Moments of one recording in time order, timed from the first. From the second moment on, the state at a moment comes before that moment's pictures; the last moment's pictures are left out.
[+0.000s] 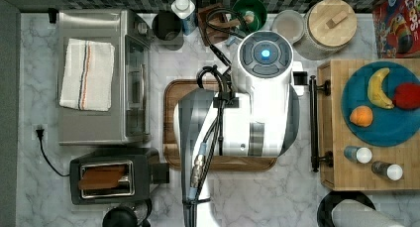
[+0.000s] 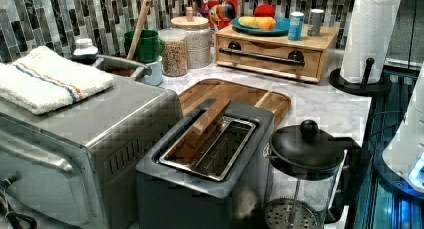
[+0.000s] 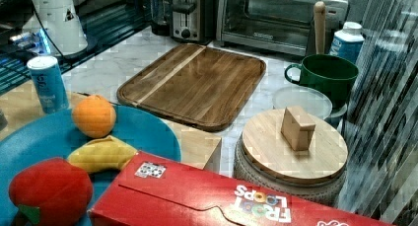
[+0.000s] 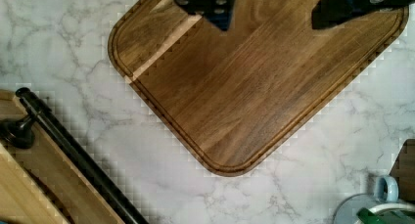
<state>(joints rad) -0.02 0.05 -0.04 -1.86 -0.06 0.26 -0.07</state>
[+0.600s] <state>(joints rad) -0.03 0.05 -0.05 -1.88 -0.06 0.26 -0.07</state>
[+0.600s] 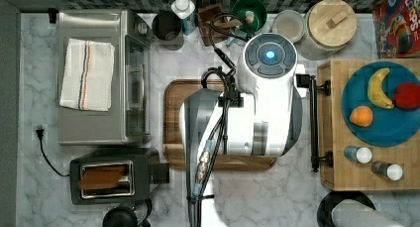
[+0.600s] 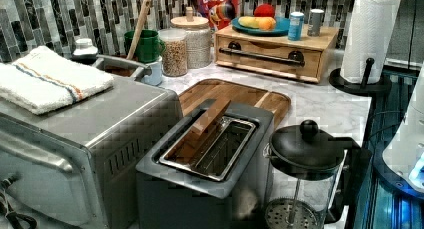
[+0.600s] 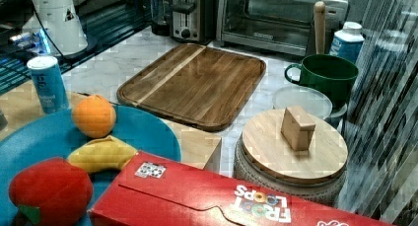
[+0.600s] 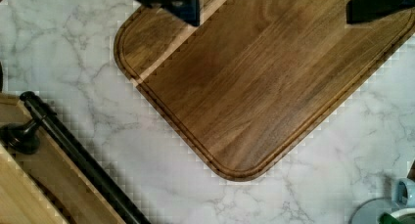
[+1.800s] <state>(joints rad) -0.14 0.09 -0.06 -2.05 -0.17 0.57 -0.90</state>
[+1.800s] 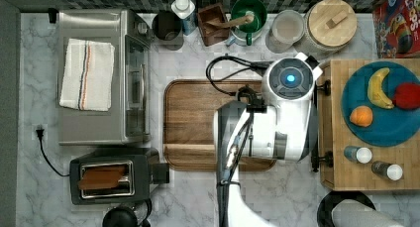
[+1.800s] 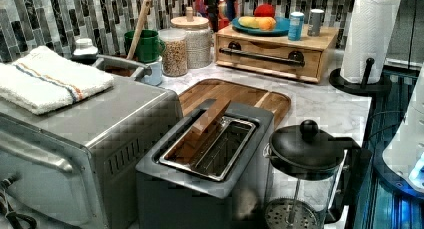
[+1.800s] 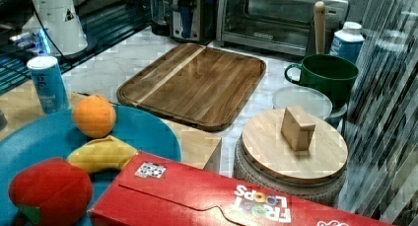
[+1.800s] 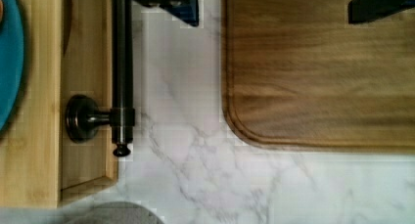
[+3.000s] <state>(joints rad) -0.31 0.26 -0.17 -2.05 -0.20 0.70 -1.09</state>
